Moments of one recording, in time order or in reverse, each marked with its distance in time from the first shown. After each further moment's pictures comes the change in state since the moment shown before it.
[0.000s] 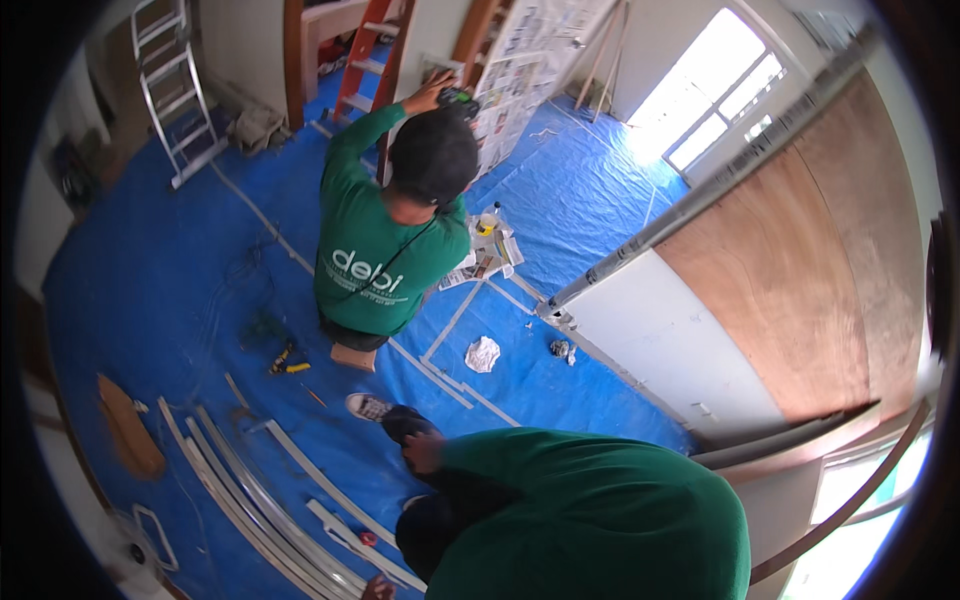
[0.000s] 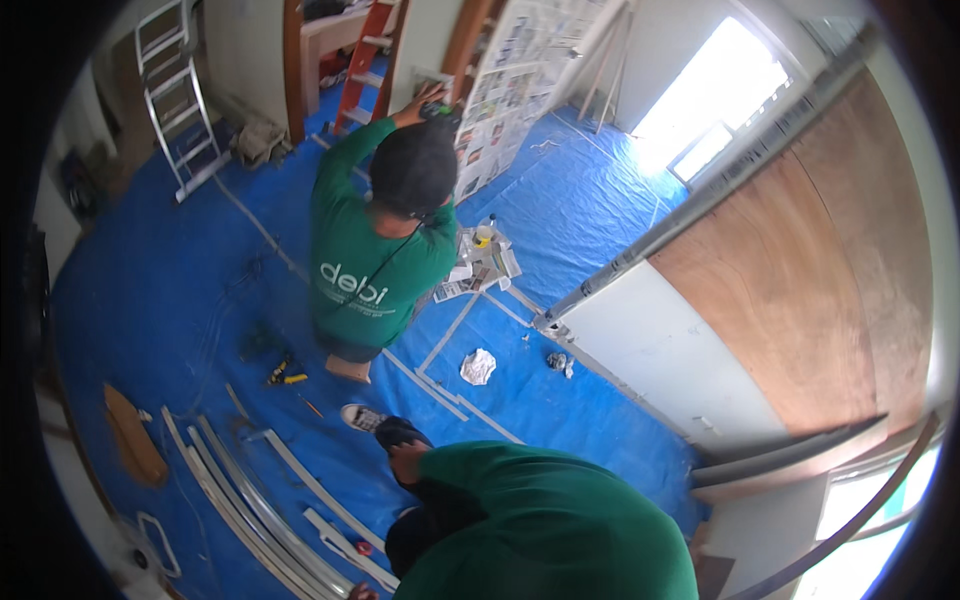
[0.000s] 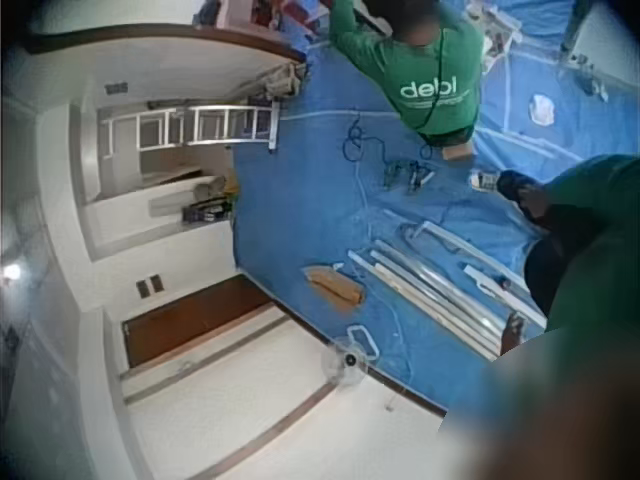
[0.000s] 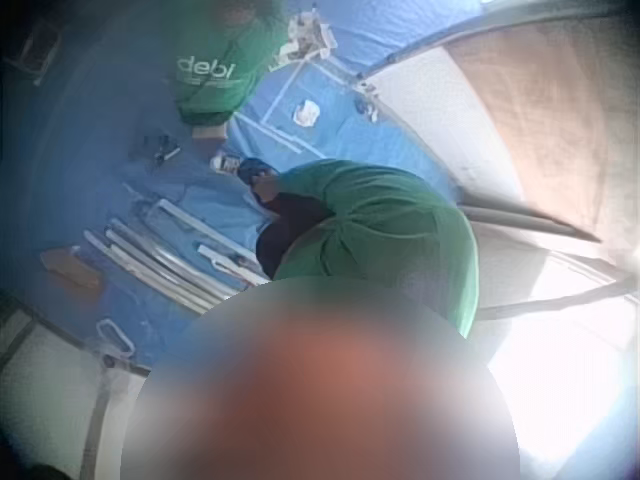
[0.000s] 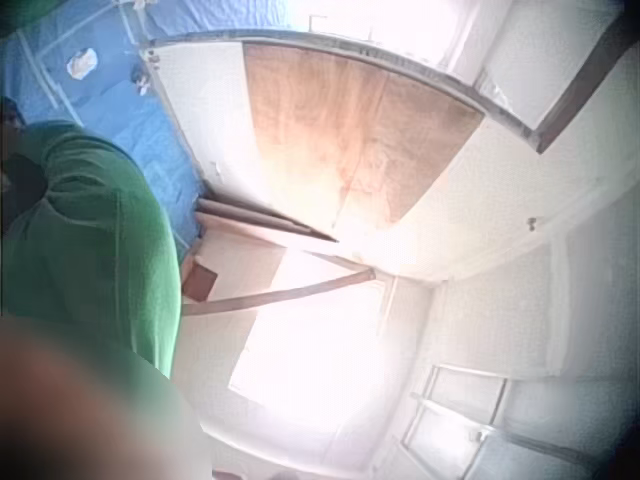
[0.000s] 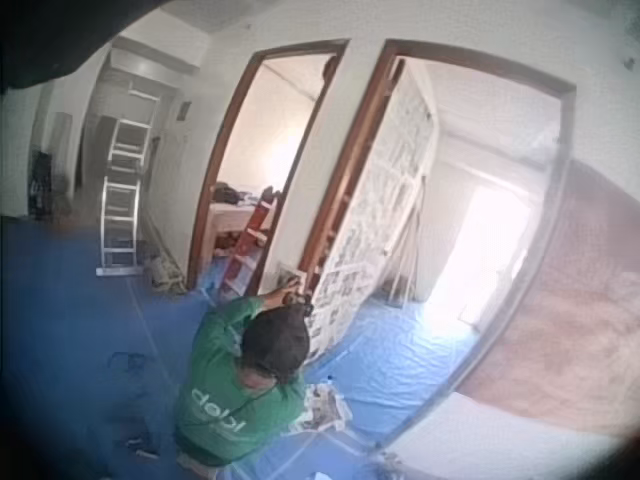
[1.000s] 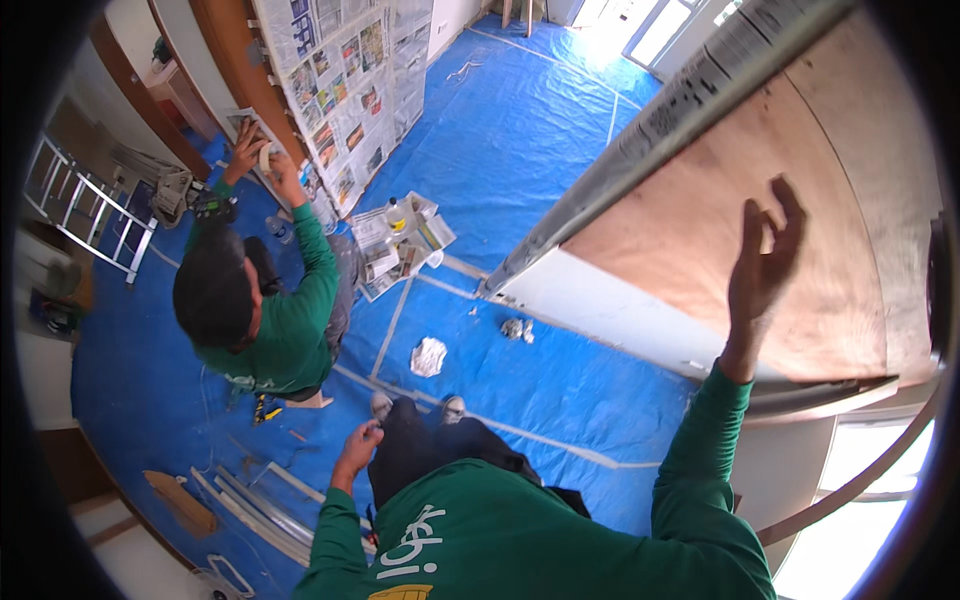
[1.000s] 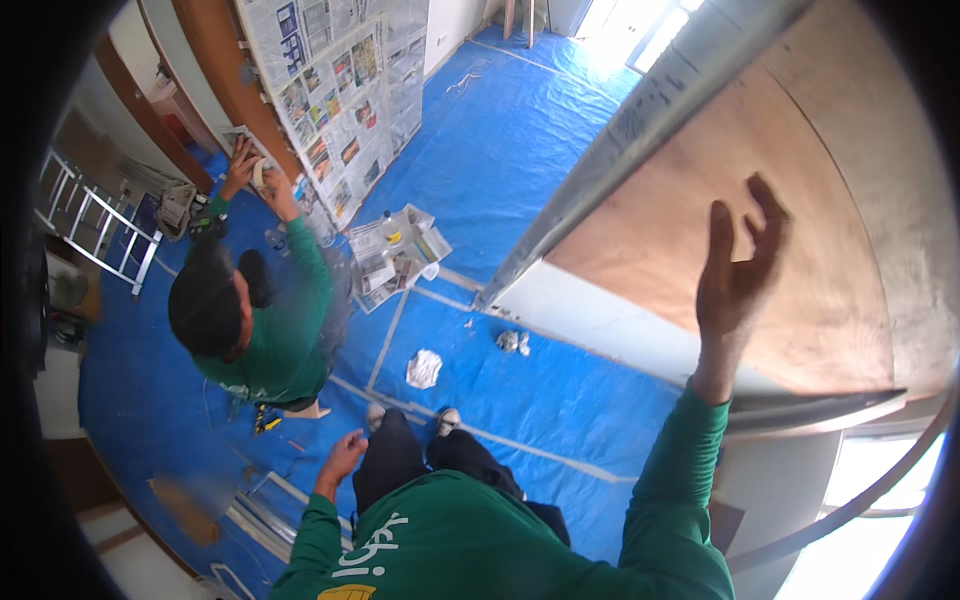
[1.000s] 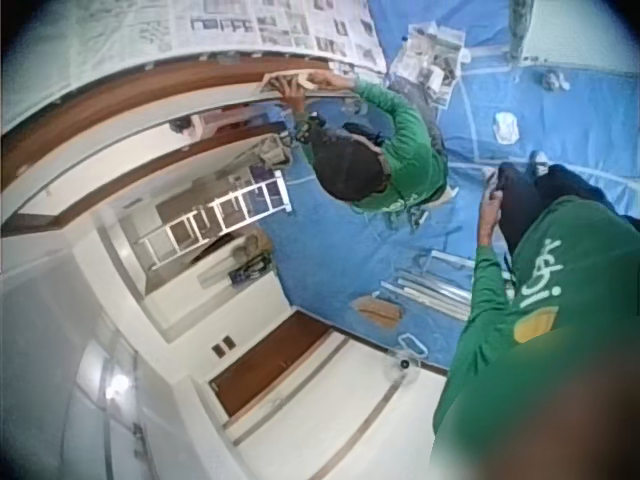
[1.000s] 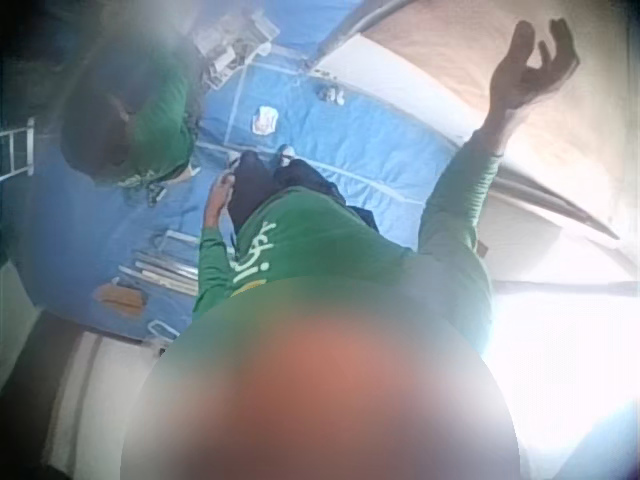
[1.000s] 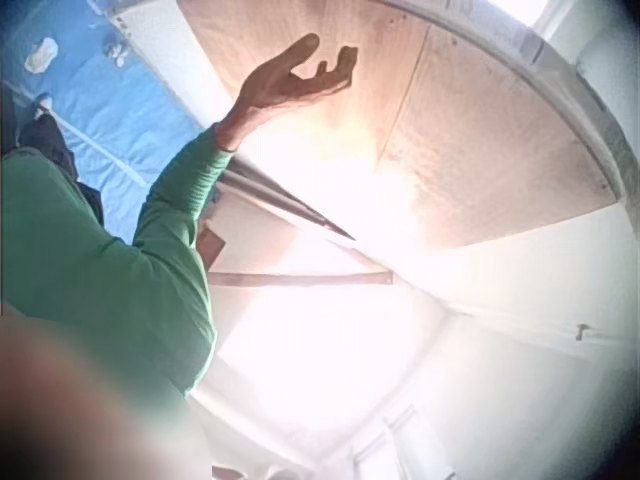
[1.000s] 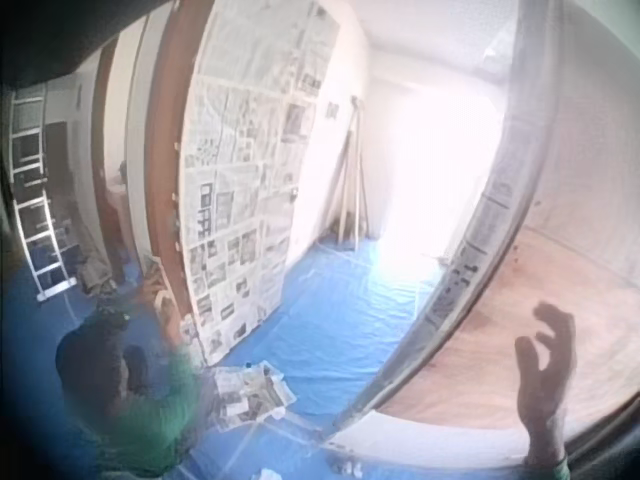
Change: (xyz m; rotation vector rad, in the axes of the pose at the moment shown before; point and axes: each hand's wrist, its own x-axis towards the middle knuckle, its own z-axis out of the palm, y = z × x) left_hand 0.352 0.531 0.237 0.332 -0.257 0.211; right_hand -0.513 0.407 -0.761 -0.319 1.487 0.865
